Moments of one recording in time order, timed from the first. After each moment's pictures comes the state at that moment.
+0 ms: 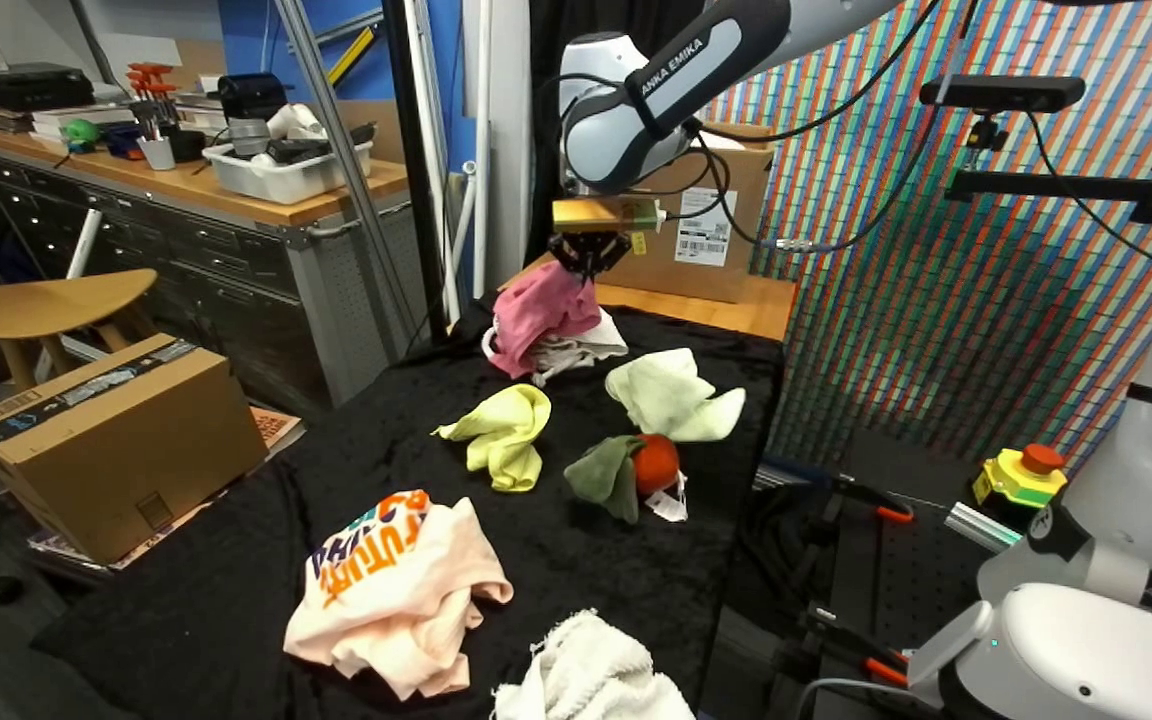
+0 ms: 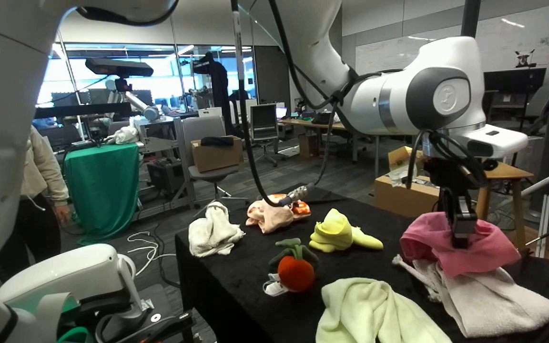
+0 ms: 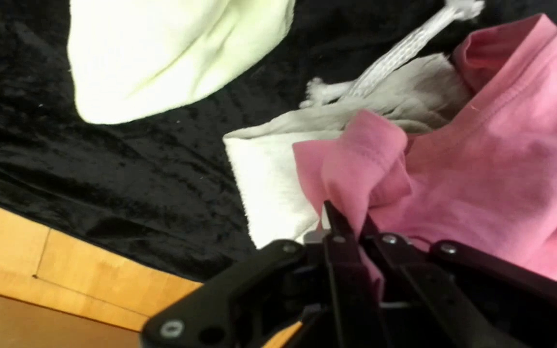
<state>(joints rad) -0.01 0.46 -0.21 -1.79 -0.08 2.35 0.81</state>
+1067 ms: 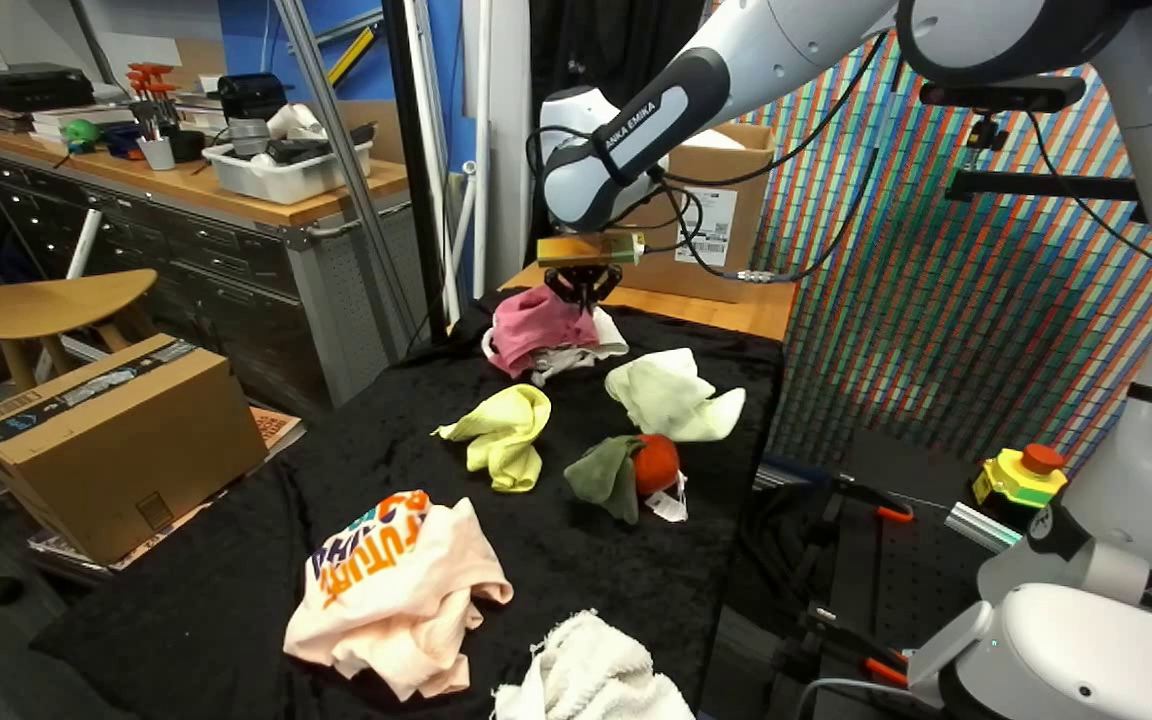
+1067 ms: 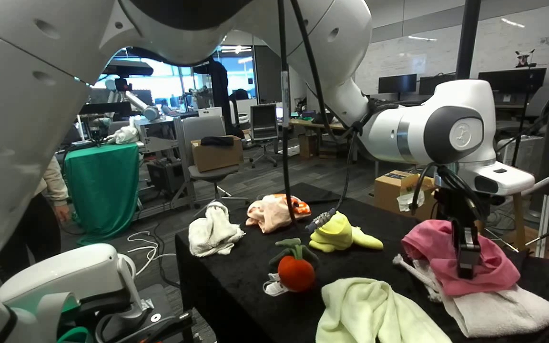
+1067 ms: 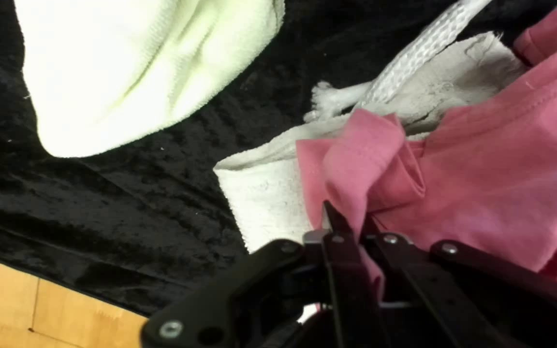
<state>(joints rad) -0.03 0.65 -0.21 -1.62 -0.06 2.28 0.88</state>
